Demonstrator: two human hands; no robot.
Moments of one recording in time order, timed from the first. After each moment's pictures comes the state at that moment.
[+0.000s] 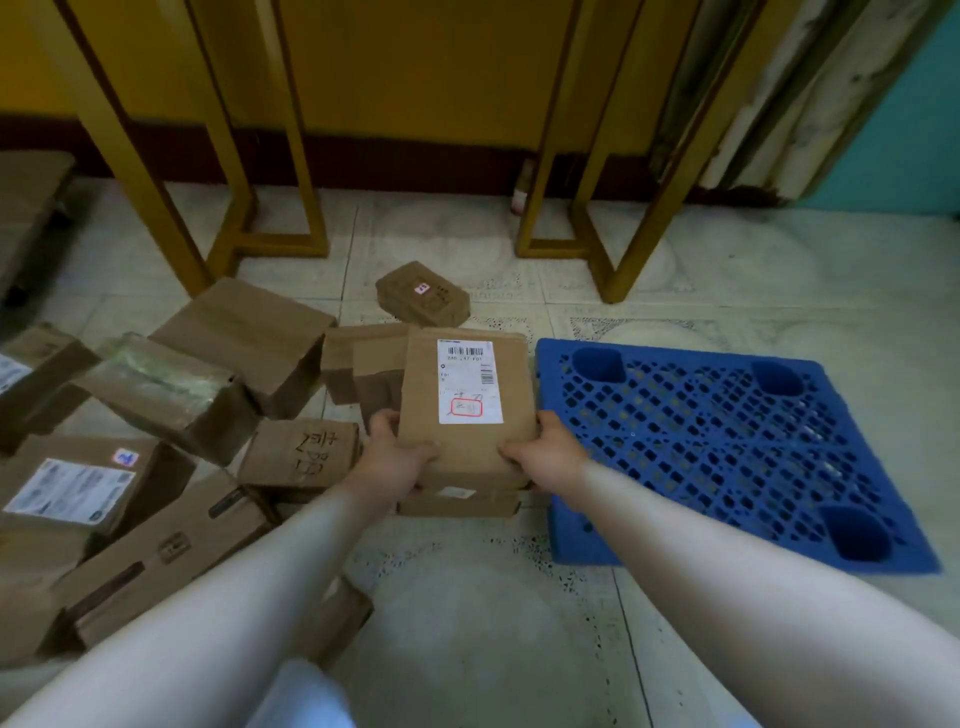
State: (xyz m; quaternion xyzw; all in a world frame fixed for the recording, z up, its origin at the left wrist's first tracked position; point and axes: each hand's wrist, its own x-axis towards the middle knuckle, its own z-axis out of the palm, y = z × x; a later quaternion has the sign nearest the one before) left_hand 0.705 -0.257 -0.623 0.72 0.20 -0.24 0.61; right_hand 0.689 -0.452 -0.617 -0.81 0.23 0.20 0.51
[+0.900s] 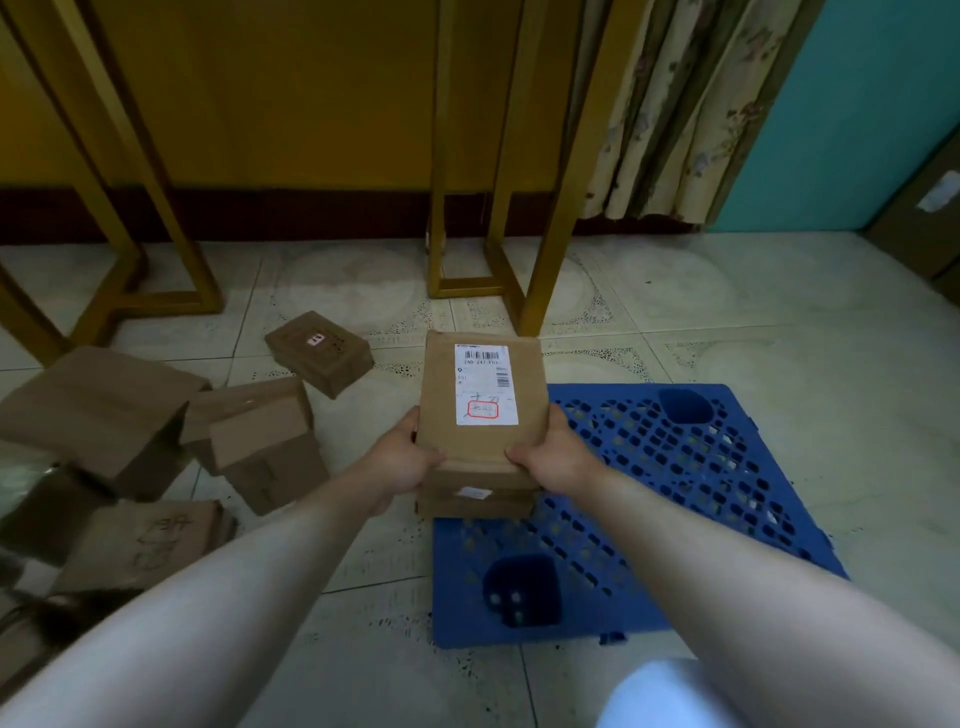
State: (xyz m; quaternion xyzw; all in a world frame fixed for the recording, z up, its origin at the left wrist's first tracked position) left_hand 0.759 -0.428 -0.584 0.75 0.00 -0.31 0.58; right_hand 0.702 -0.623 -0.575 -0.83 0.24 0.10 0.49
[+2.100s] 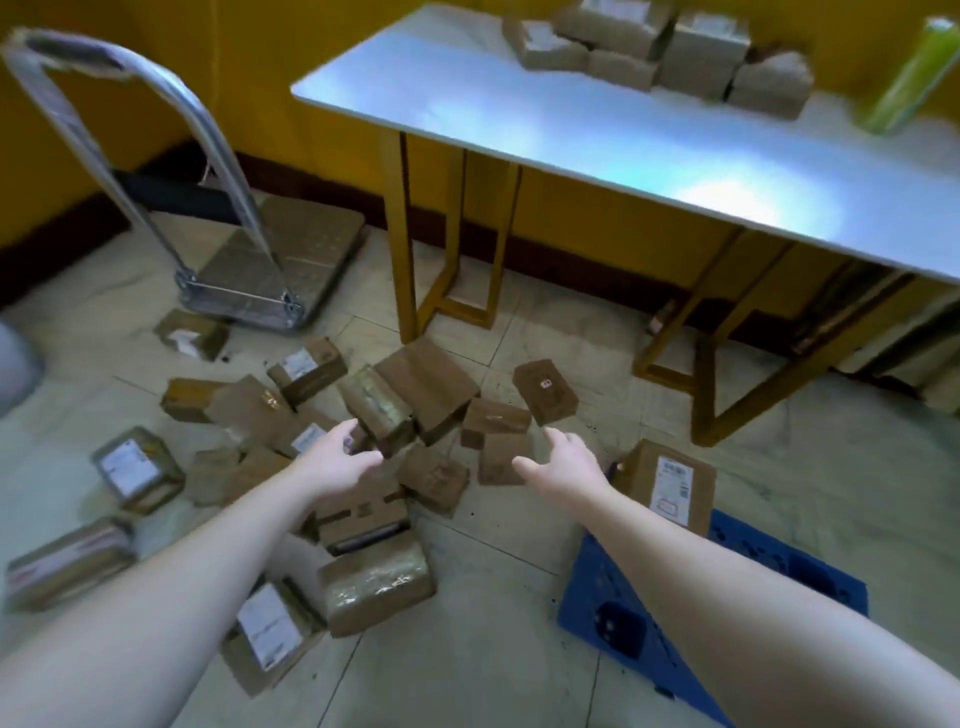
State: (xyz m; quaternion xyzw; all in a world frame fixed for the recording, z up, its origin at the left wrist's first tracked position) left_hand 0.674 -0.151 -0.298 0.87 0.28 -0.20 0.36; right_hand 0.728 -0.420 -0.306 -0.93 0.04 0.26 0.25
